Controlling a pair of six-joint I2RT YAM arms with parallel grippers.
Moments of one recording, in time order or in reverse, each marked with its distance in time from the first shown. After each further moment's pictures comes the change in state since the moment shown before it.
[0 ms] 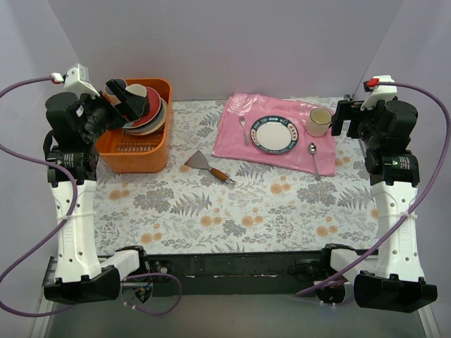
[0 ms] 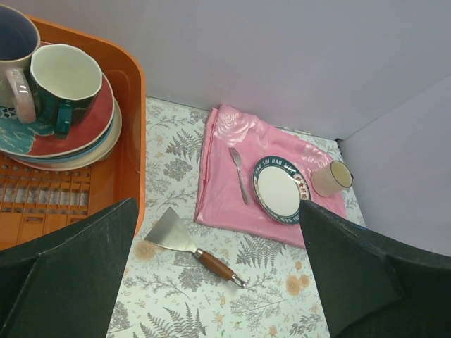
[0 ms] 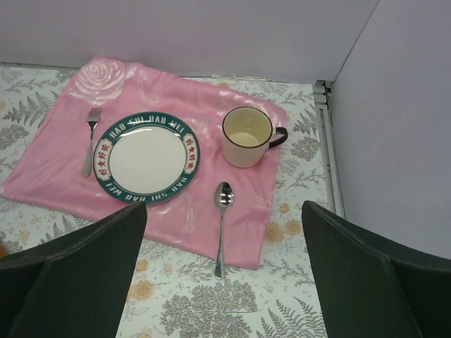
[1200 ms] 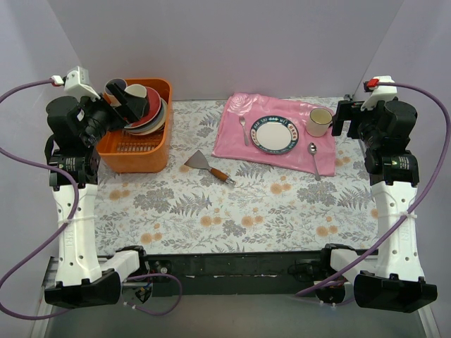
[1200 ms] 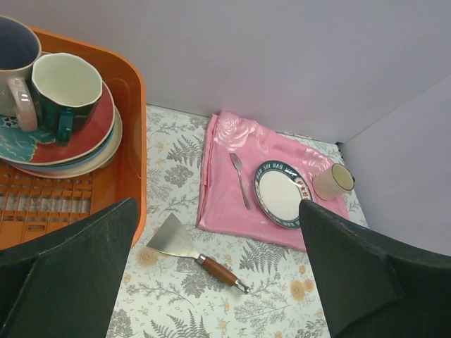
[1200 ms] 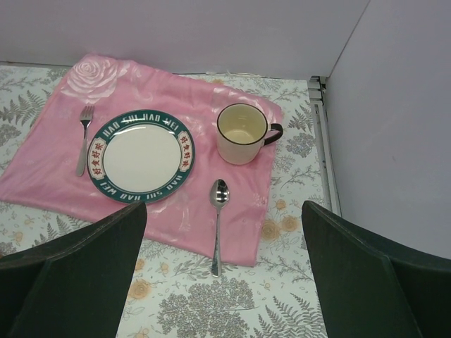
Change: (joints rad) left arm 0.000 -0.033 -0.052 0.049 0.000 0.008; right arm 0.000 0.000 -0.004 -0.001 0.018 -0.001
